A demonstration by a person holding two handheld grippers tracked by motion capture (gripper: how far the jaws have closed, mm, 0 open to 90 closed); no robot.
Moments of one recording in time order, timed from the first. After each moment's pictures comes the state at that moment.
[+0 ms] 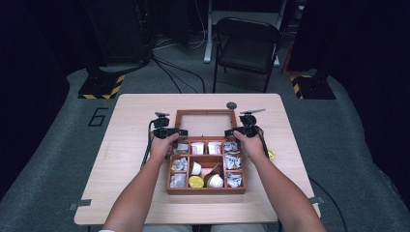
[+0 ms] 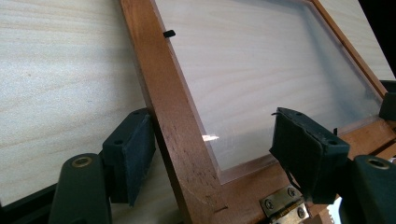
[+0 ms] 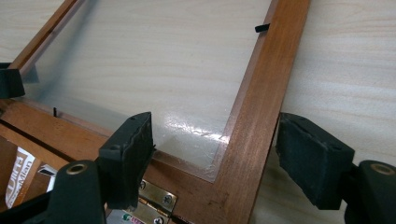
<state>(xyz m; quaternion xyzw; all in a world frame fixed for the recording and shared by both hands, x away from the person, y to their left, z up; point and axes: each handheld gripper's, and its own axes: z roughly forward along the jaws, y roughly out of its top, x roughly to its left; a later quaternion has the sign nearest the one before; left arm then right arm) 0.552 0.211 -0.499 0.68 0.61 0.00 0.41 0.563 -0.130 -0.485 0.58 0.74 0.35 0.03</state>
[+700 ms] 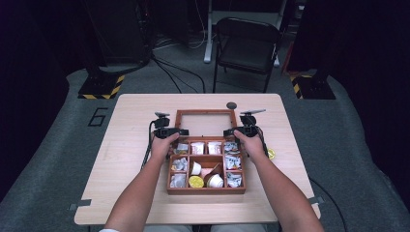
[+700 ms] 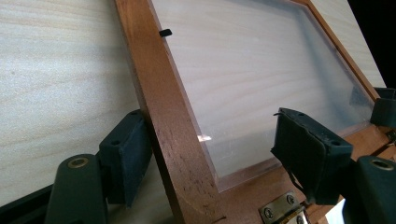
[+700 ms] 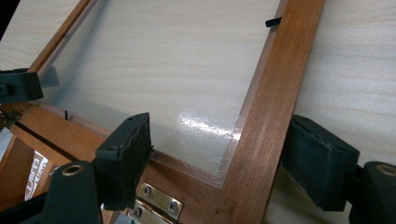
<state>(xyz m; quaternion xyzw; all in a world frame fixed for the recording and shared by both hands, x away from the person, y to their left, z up) 0.555 0.211 -0.503 0.67 0.61 -0.02 0.42 0.567 -0.131 -0.490 0.59 0.72 0.36 -0.01</state>
